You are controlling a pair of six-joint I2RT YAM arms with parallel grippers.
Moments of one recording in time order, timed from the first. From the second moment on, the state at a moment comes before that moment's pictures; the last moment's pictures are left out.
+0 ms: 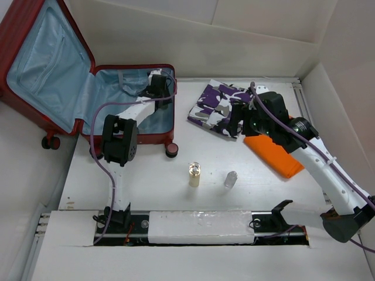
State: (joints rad) left arm -0.29 2.15 1.71 -0.23 -0.23 -0.45; right arm 0.56 1.19 1.40 -0.85 0.11 0.41
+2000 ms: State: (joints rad) left arm -1.11 1.18 1.02 -0.73 -0.10 -0.58; right arm 0.49 1.20 1.40 -0.84 0.15 0.37
